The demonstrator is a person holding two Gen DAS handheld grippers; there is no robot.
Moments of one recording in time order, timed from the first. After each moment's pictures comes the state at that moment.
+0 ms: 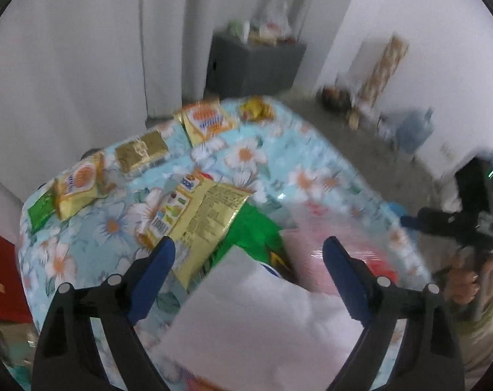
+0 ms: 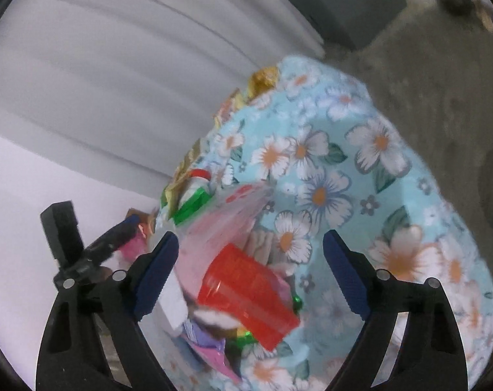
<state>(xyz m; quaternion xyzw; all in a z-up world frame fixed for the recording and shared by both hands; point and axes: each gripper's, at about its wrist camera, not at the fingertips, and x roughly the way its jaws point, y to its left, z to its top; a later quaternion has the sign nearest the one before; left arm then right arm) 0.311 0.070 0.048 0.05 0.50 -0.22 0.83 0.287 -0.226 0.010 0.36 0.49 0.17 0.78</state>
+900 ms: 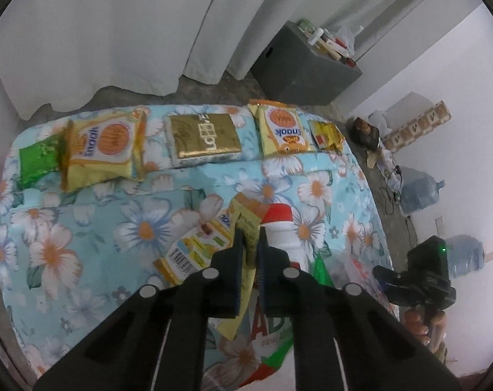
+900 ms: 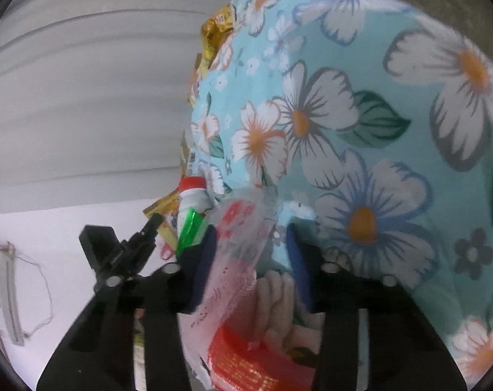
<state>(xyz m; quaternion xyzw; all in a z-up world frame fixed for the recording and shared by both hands) 0.381 0.158 0.023 -0.14 0.55 -0.15 0.81 0.365 -0.203 -0.073 0.52 0.55 0.20 0.63</state>
